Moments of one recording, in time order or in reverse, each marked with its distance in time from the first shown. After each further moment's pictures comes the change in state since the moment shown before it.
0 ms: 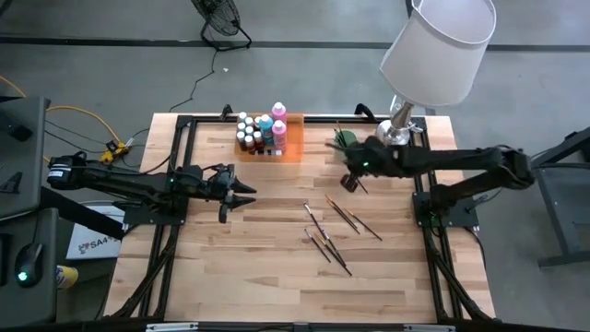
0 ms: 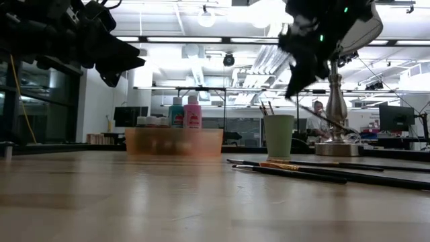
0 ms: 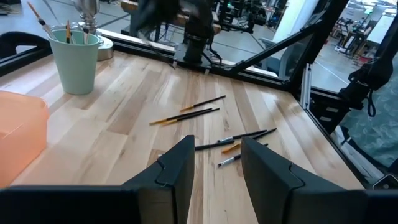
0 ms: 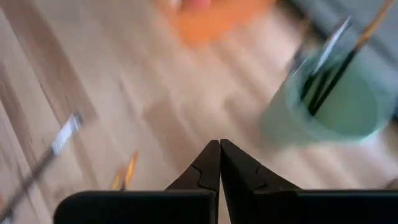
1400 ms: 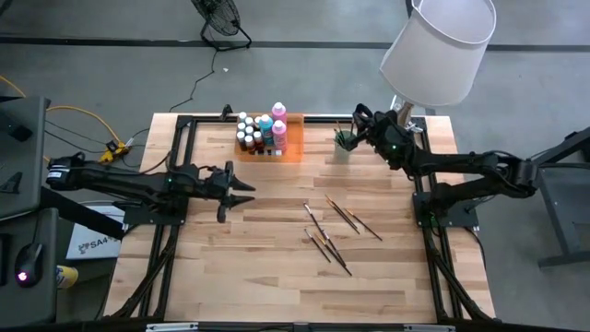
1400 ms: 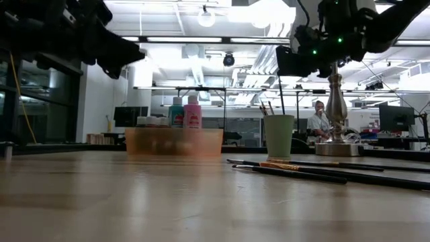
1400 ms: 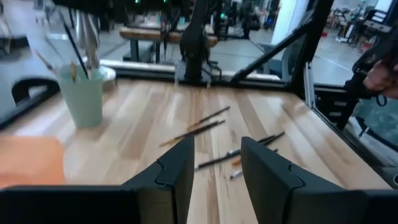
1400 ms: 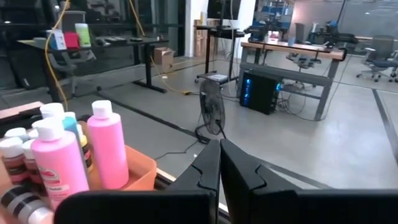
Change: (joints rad) left arm 0.000 -0.032 0.001 0.015 -0.004 0.145; right arm -0.290 -0.061 -0.374 1.145 0.209 -0.295
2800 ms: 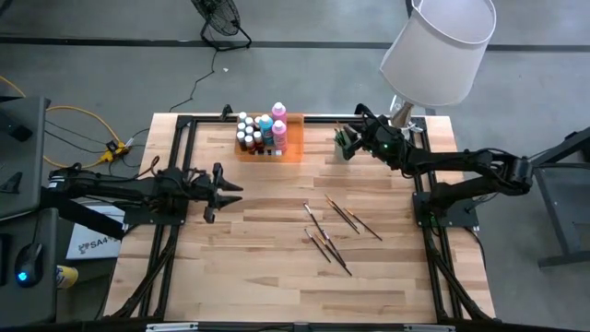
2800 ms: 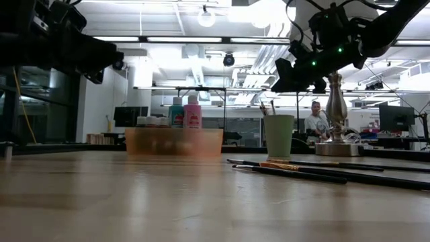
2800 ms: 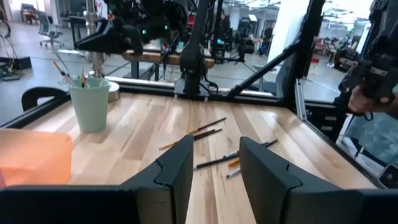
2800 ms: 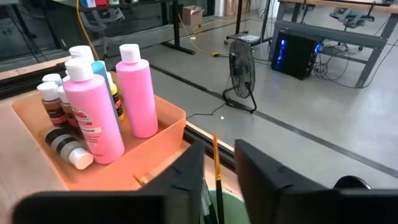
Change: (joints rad) left arm 0.000 -0.332 -0.210 -0.033 0.000 -0.019; right arm -0.029 0.055 0.000 -0.128 -0.174 0.090
